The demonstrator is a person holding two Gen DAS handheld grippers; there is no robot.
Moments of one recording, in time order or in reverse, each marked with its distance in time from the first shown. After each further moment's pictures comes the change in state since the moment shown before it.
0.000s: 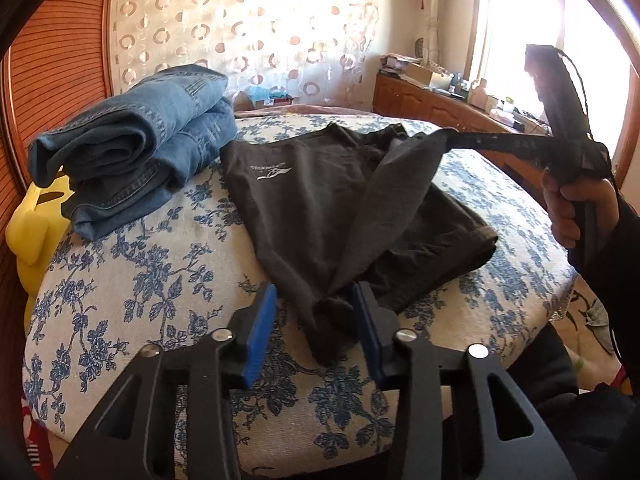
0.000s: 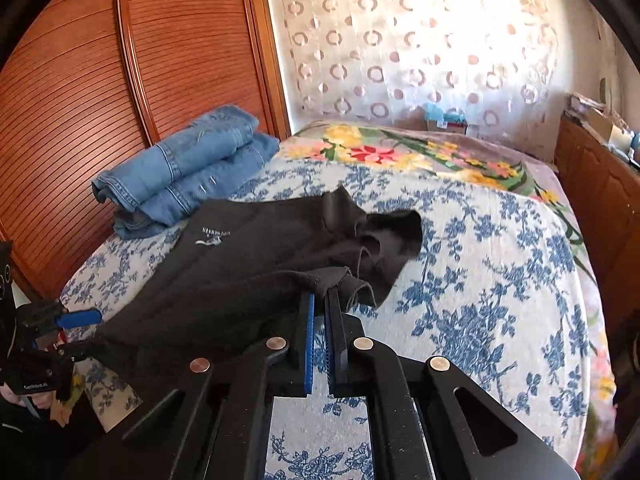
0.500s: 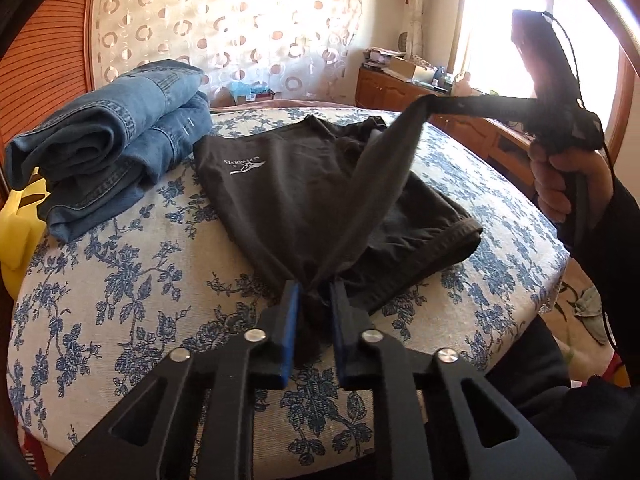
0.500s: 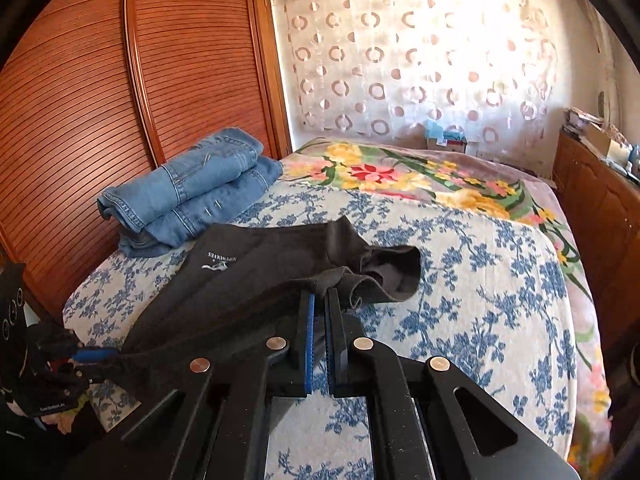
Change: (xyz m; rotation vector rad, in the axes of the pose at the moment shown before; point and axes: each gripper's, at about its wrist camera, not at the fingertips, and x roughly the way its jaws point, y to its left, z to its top) left arm 0.009 -0.007 0.001 0.019 0.025 -0.061; right arm -0.012 0.008 0.005 -0.024 -0.053 -0.006
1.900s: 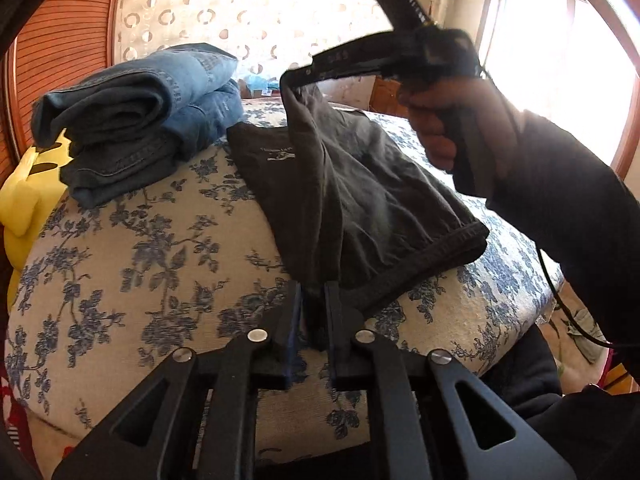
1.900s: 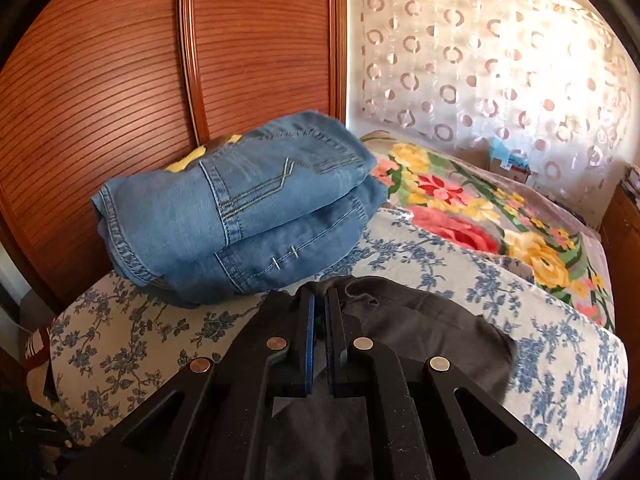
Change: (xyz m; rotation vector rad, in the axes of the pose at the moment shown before) left arm -0.015 0.027 -0.015 -0.099 -0.007 0.009; right arm 0.152 0.079 0.083 -0.200 0.086 0.105
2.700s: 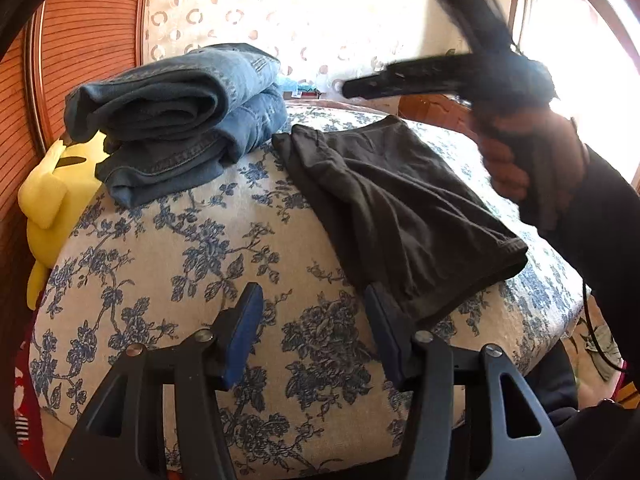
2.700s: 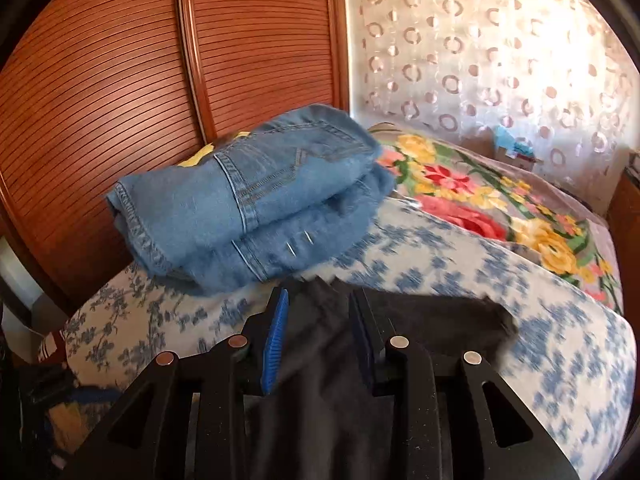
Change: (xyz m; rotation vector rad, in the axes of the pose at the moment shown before) left arm 0.001 0.022 0.007 -0.035 -0.010 0.087; right arm -0.023 -0.009 -0.010 0.036 0.008 0.019
